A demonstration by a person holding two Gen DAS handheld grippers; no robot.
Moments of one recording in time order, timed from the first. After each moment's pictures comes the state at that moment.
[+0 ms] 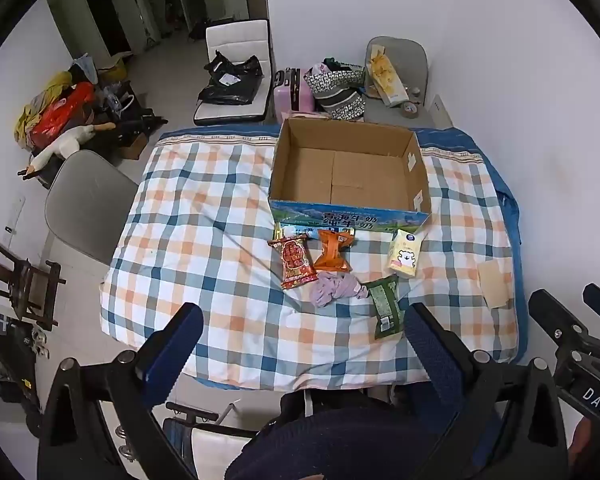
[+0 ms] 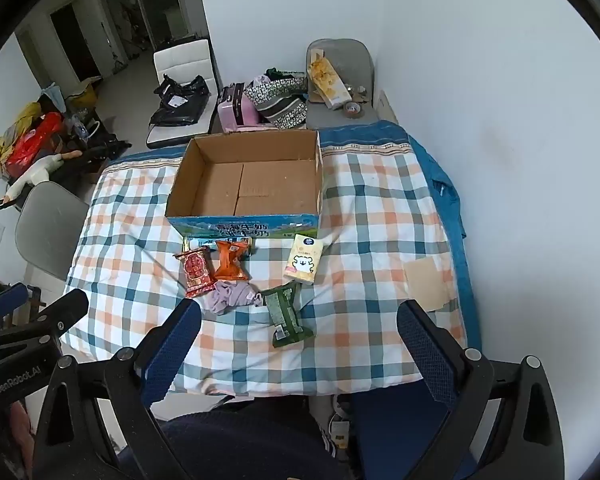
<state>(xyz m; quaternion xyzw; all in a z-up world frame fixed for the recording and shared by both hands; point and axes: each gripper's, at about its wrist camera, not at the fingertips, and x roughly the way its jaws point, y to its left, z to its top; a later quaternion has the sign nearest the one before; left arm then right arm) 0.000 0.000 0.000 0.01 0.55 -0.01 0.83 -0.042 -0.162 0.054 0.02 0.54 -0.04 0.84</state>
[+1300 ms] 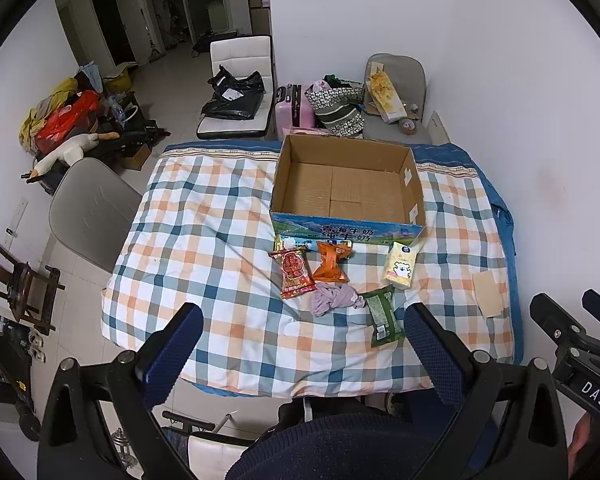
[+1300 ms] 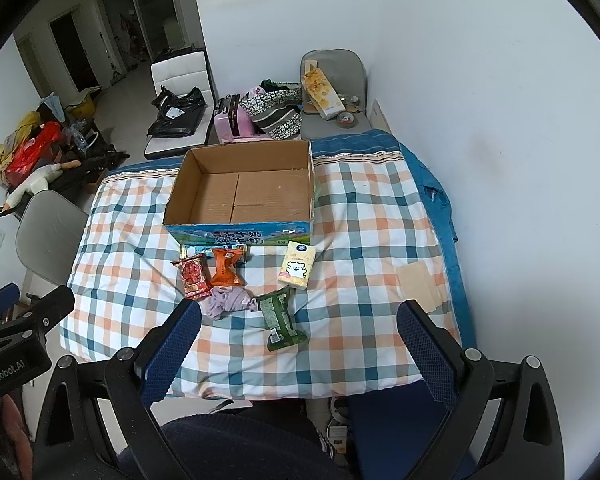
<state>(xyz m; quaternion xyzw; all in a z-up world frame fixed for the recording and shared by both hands) -0.003 0.002 0.022 0.00 0.53 -0.01 0.85 -0.049 -0.174 0.081 0.02 0.51 -0.04 0.86</state>
